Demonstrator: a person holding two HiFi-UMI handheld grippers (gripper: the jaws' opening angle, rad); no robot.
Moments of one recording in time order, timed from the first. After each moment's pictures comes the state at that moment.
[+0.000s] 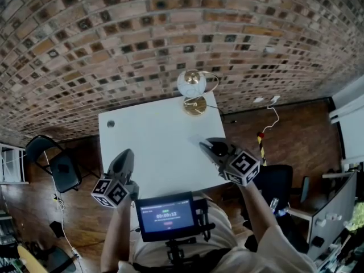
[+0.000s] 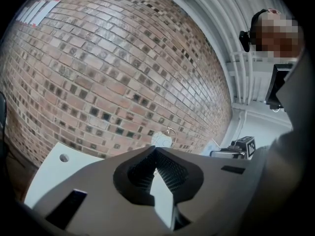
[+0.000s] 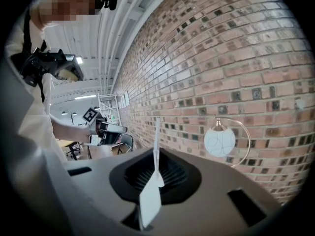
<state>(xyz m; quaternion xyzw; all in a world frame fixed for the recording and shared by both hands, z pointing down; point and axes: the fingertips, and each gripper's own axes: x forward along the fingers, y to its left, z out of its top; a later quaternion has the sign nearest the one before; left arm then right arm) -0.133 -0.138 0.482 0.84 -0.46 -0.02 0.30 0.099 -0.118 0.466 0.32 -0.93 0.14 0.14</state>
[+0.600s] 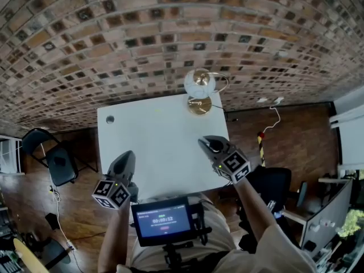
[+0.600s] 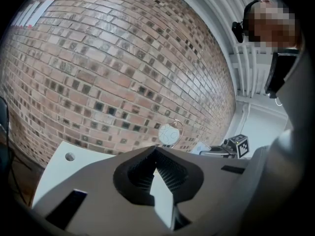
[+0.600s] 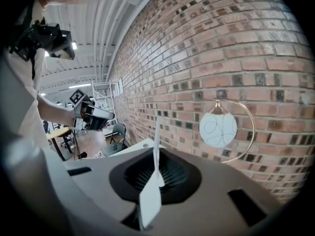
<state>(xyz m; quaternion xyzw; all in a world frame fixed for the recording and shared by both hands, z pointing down) -0.145 -0.151 0.519 0.83 -0.47 0.03 0.30 0.086 -0.165 0.536 0.33 -0.91 0.13 0.19</state>
